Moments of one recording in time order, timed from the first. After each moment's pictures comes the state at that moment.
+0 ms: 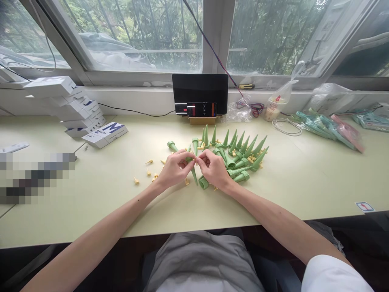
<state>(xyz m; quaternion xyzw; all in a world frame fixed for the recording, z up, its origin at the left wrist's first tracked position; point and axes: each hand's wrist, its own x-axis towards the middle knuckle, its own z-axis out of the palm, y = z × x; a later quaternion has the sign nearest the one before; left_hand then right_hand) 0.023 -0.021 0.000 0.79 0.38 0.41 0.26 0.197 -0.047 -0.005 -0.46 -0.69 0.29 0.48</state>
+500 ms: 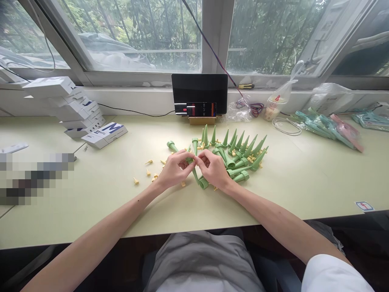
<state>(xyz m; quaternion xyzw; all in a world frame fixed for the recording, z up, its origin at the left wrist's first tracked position) 0.024 -0.021 -0.001 0.80 0.36 0.40 0.27 0.198 -0.047 -0.006 -0.45 -0.70 0.27 0.48</state>
